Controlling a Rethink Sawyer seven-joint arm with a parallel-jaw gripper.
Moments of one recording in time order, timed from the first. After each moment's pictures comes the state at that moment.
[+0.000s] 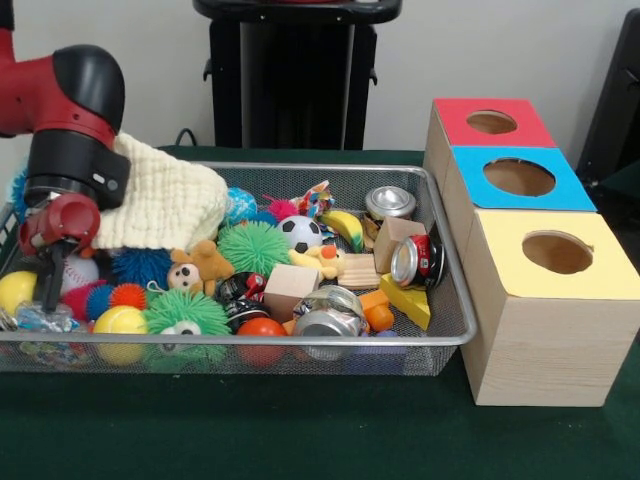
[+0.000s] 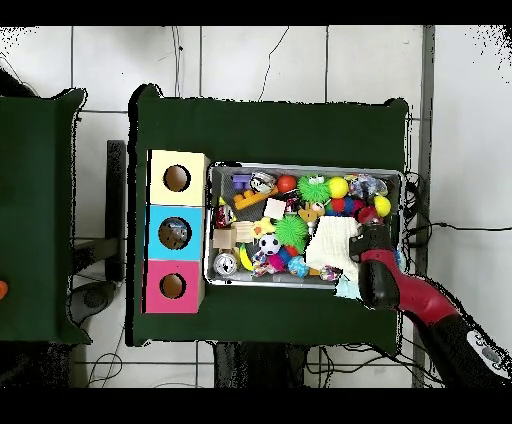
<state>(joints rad) -1.20 -0.18 0.51 1.64 -0.79 -0.53 2.23</state>
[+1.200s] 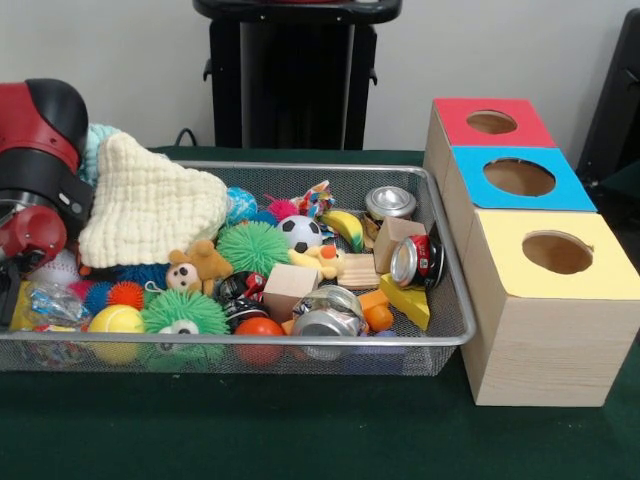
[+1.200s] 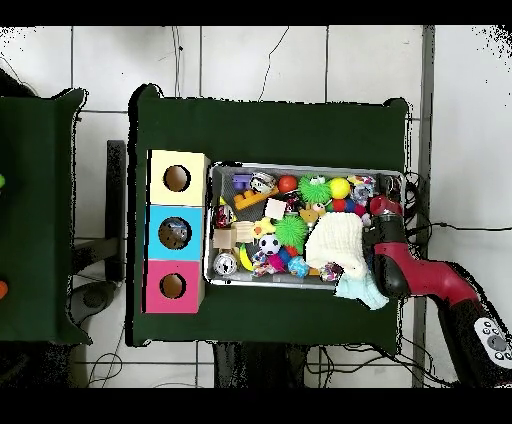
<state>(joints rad) -1.22 -0.15 0.61 1.46 -1.18 -0.55 2.45</state>
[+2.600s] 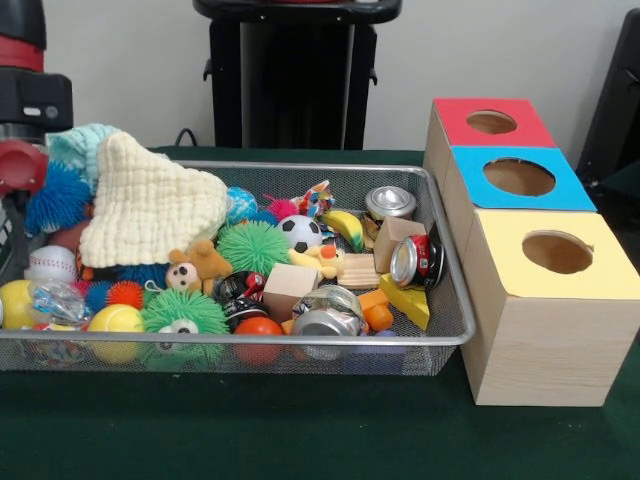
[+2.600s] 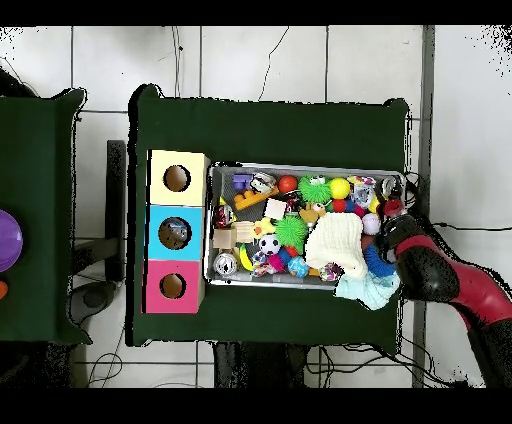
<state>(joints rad) -1.33 -0.39 0.76 1.70 -0.71 0.18 2.45</state>
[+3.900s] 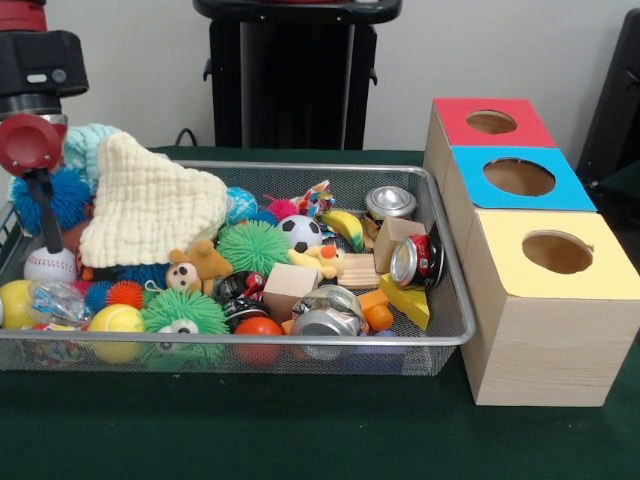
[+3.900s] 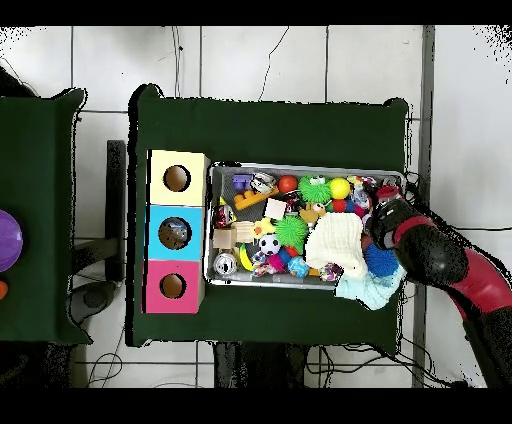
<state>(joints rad) -1.24 -0.47 0.75 1.72 -0.43 0.30 2.45</state>
